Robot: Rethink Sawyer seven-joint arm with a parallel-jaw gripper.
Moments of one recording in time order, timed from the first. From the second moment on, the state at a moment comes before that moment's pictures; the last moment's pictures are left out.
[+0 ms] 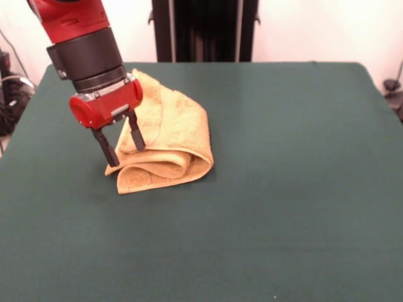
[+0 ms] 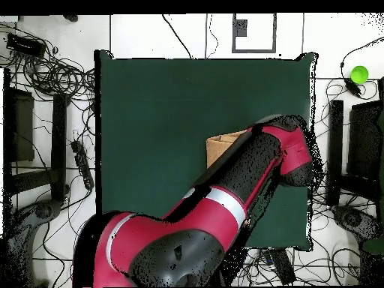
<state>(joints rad) 0.03 0.02 -0.75 0.97 -1.59 -0.97 2.90</state>
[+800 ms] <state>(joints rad) 0.05 0.07 -0.77 0.97 -1.67 -0.98 2.90</state>
